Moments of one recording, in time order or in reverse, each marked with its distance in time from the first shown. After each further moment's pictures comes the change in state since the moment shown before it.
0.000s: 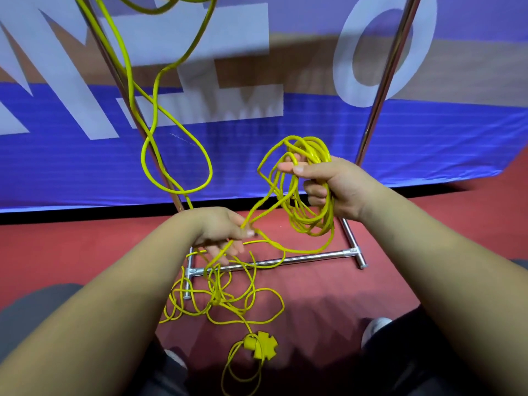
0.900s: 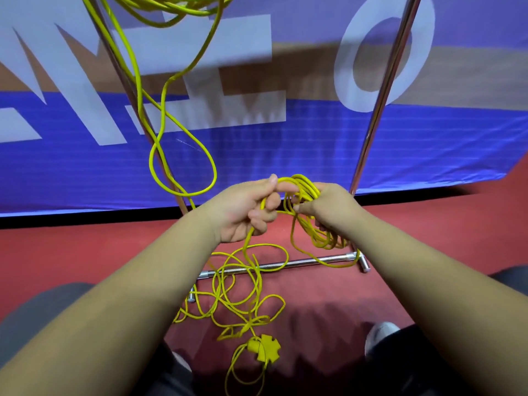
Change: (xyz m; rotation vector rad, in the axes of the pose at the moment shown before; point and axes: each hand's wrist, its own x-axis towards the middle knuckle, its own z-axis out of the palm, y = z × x) left_hand -0.049 0.060 0.034 -0.626 -0.168 0.422; right_hand 0.007 0.047 -0.011 -0.829 0.390 0.002
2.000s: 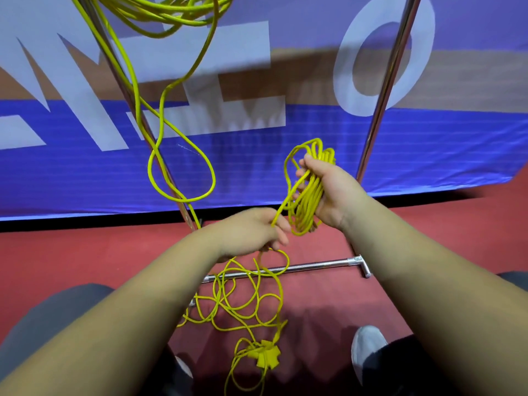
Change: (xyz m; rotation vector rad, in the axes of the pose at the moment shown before) left_hand 0.010 -0.028 0.006 0.736 0.126 0.057; right_hand 0.017 -0.042 -0.010 1.091 -0.045 0.234
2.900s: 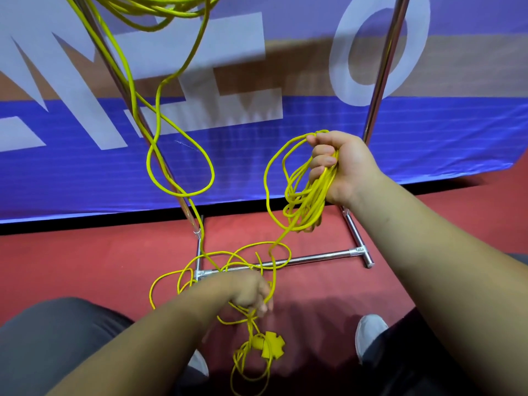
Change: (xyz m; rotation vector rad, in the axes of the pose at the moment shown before) left_hand 0.005 -0.137 0.057 0.567 -0.494 -0.255; right_hand -0.020 -0.033 -0.004 0.254 -0.109 0.089
